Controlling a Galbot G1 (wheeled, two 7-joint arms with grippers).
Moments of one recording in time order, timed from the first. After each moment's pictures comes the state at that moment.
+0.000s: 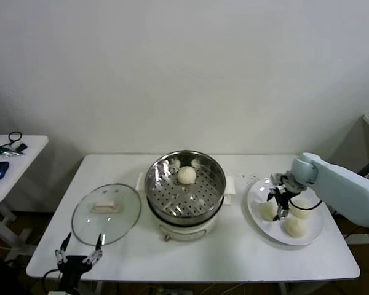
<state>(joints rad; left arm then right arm) 1.75 -1.47 -0.76 -1.96 0.01 -0.07 0.03 0.04 0.77 -0.97 1.02 0.05 -0.17 -1.10</state>
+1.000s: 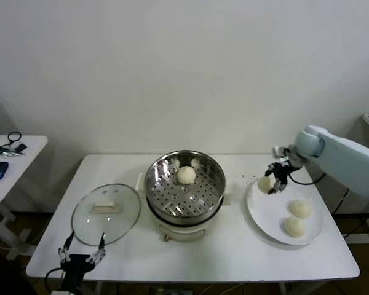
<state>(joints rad) 1.76 -1.46 -0.73 -1.99 0.03 -0.07 0.03 0.45 0.78 -1.20 1.10 0.33 -0.21 -1.09</state>
